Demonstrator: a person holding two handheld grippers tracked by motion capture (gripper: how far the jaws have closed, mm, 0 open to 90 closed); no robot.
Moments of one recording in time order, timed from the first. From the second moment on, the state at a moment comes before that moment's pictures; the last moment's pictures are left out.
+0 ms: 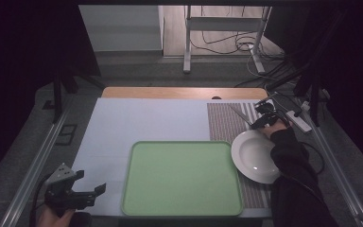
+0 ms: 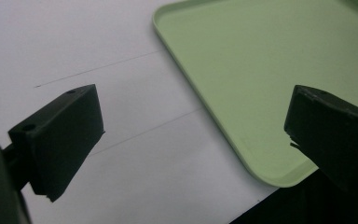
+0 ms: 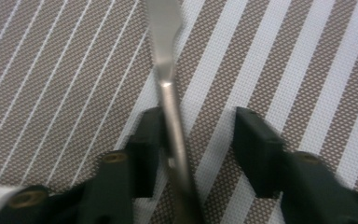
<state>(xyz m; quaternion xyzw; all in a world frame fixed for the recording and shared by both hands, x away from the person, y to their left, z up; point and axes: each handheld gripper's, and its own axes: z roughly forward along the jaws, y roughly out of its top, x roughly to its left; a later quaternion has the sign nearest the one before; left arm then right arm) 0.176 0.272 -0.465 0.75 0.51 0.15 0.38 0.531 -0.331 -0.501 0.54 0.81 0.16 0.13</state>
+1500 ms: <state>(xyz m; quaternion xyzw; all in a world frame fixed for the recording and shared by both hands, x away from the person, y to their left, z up) 0.176 0.272 -0.465 0.75 0.51 0.14 0.38 0.468 -0.338 -0.445 0.48 0.84 0.23 0.11</state>
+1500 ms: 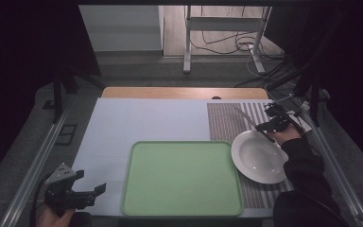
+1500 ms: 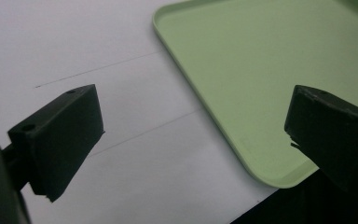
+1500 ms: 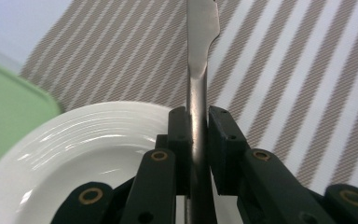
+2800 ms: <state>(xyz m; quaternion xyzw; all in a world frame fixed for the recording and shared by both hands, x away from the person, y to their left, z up) 0.177 0.272 -0.465 0.76 0.51 0.14 0.38 0.384 -0.282 -0.445 0.39 0.88 0.26 0.09</state>
